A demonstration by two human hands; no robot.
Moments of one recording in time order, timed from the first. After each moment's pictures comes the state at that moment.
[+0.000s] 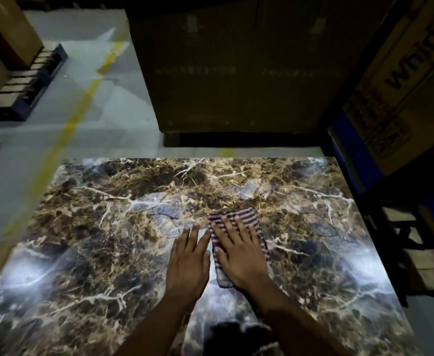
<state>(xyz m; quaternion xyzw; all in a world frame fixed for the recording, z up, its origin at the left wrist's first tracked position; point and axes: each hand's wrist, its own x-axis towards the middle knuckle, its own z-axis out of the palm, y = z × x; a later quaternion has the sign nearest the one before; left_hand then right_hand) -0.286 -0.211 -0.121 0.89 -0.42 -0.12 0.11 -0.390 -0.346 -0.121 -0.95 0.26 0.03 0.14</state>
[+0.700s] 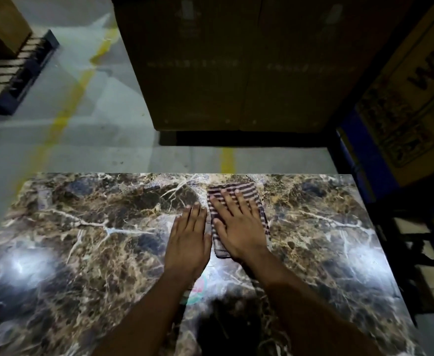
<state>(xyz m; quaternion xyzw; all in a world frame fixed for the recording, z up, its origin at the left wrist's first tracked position) -0.206 -0.327 -0.125 0.89 -0.43 -0.08 0.10 -0.292 -0.468 -0.123 -0.96 0.26 0.03 0.13</state>
